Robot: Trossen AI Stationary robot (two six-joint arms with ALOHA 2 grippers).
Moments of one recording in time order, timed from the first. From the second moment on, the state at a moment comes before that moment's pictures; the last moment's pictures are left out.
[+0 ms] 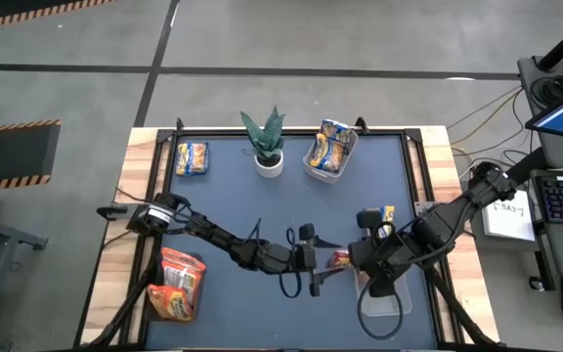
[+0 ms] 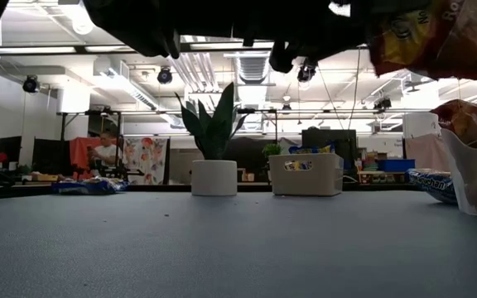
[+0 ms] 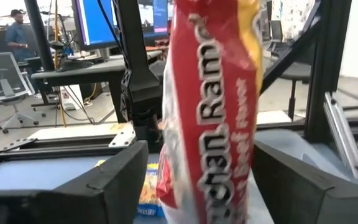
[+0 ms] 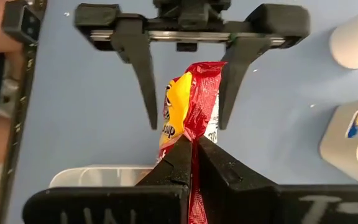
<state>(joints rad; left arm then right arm) -0.34 2.16 1.30 0.89 -0.42 0.10 0.60 1.51 1.64 -1.28 0.28 0.40</state>
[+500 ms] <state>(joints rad) -0.36 2.08 1.30 0.75 -0.45 0.24 0.60 1.44 1.65 -1.30 0.21 0.47</state>
